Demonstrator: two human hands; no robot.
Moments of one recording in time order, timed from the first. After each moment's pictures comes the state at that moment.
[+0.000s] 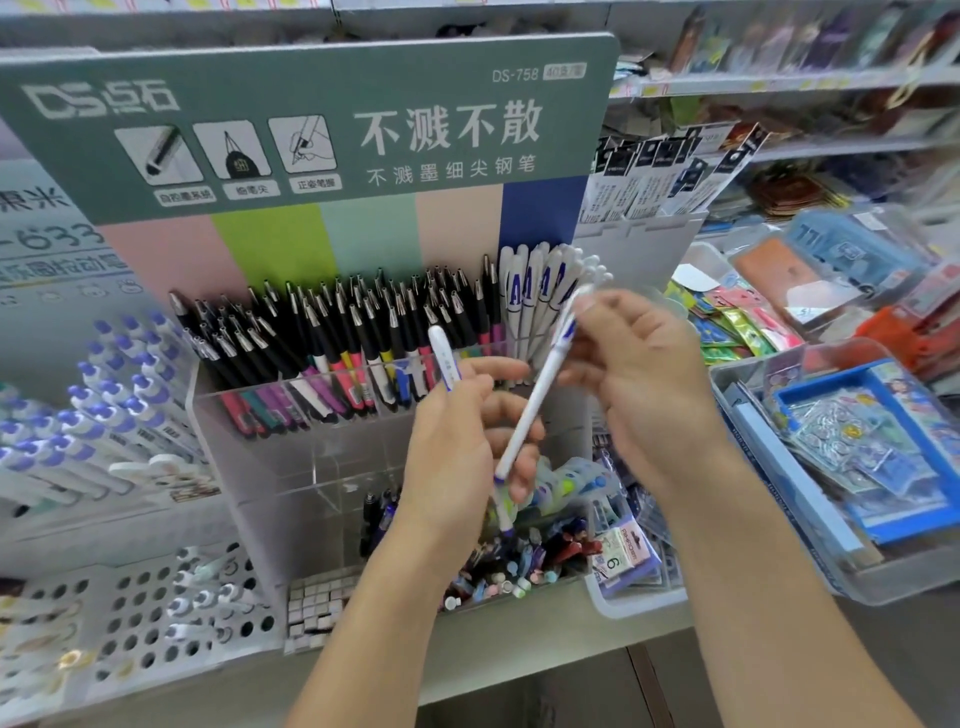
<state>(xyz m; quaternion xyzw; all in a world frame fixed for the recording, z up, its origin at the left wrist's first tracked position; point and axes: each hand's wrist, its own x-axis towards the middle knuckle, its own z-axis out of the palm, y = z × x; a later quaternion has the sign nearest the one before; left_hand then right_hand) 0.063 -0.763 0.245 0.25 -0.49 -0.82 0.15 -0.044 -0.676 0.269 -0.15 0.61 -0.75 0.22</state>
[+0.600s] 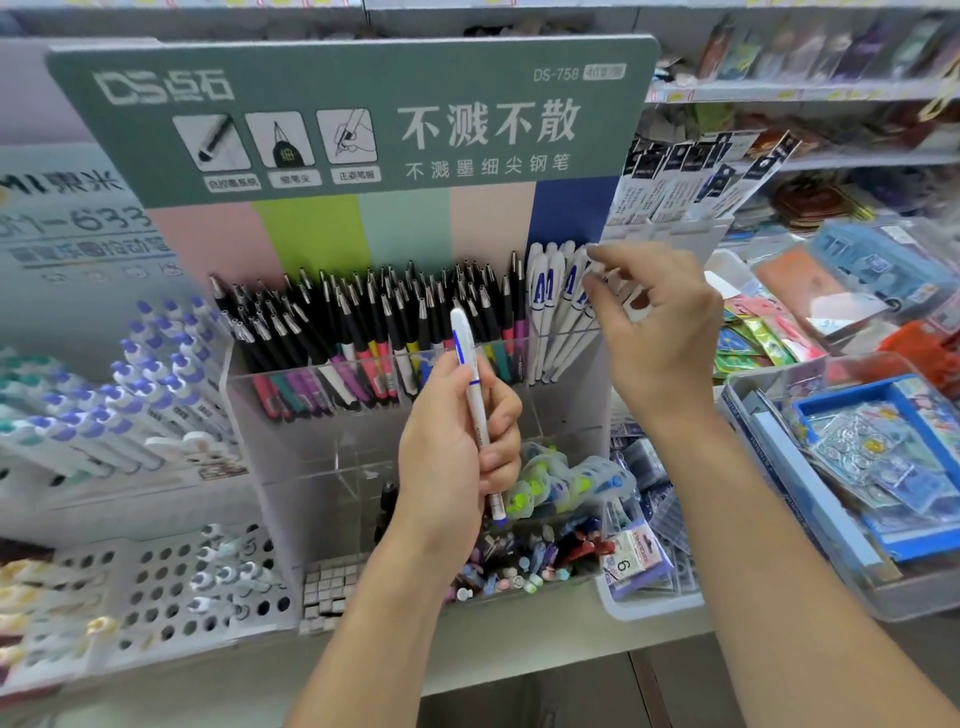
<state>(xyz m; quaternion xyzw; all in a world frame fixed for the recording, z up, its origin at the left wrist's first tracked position) 0.078 -0.768 0.248 0.22 -0.40 -0.87 0.20 -0.091 -0.695 0.241 -0.36 0.78 -0.47 -0.21</state>
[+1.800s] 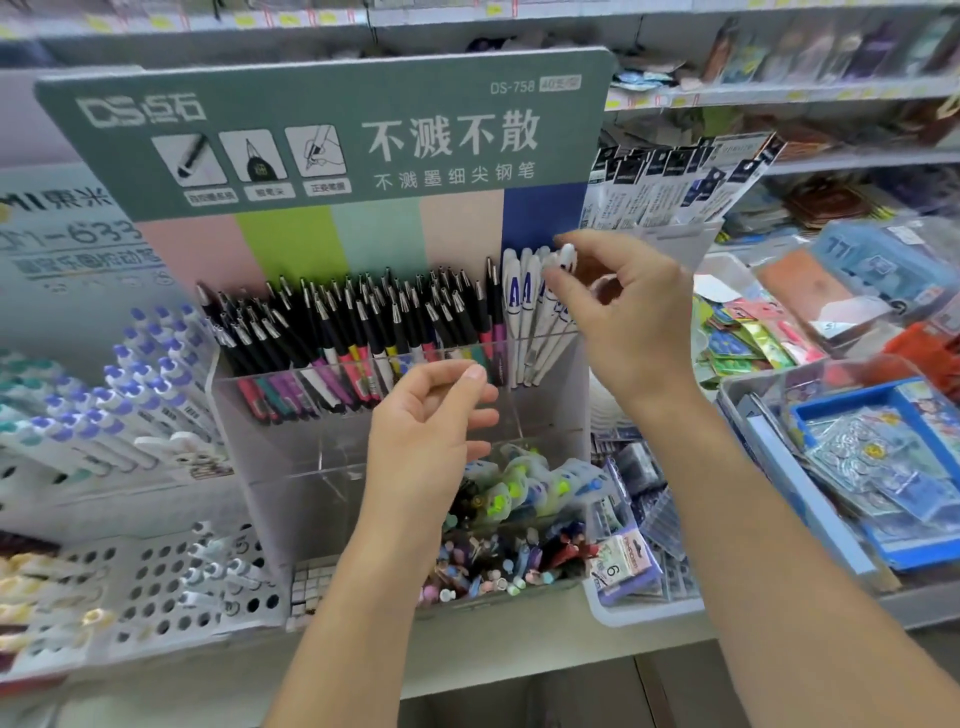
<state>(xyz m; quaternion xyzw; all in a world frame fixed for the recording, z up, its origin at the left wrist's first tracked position) 0.074 -0.759 0.250 0.37 -0.56 -0.70 0.25 -0.097 -0.693 0.259 -0.38 0.76 -0.51 -0.12</state>
